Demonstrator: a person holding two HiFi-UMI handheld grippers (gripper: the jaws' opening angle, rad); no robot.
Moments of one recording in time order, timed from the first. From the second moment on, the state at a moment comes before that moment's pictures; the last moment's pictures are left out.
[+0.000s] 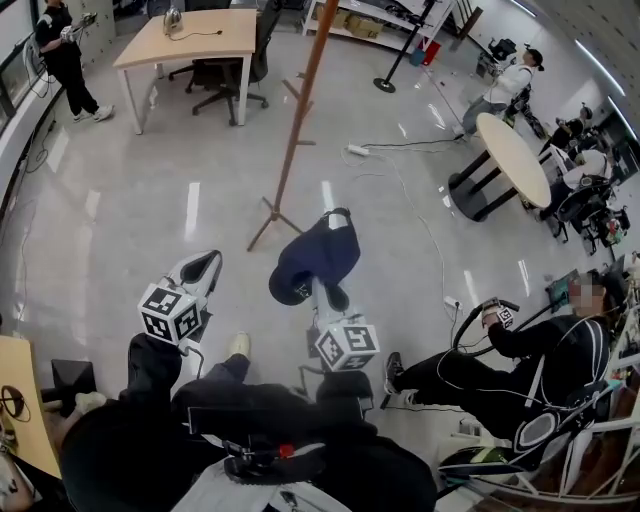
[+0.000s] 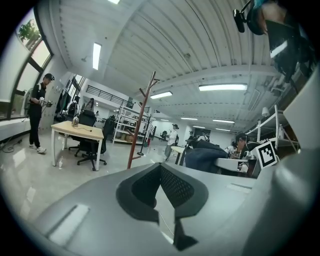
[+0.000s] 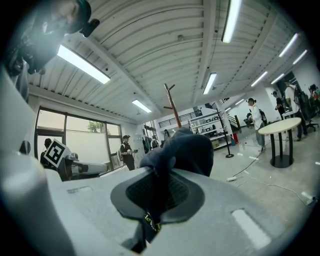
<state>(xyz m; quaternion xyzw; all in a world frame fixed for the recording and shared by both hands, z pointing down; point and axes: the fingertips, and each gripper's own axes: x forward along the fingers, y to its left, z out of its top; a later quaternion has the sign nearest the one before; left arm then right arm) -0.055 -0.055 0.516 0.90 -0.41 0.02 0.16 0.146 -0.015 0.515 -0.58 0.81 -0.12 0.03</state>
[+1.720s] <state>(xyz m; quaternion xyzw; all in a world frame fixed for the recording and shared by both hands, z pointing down) -0.044 -0.251 0.530 0.90 -0.41 0.01 0.17 0.151 -0.215 0.465 -0.57 0.82 -0.06 0.06</state>
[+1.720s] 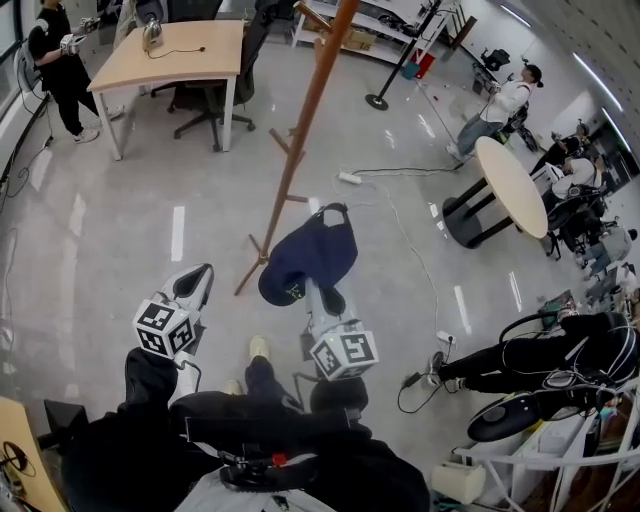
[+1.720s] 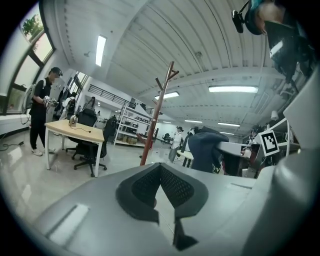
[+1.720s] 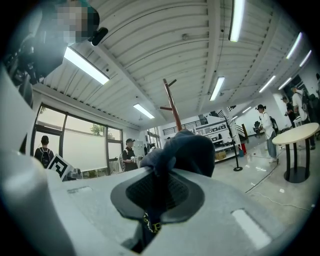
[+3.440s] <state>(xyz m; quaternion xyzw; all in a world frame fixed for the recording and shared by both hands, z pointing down) -0.063 -0.325 0.531 0.87 -0.47 0.00 0.17 0.140 -0.342 0.221 -0.50 0.84 0.14 0.16</state>
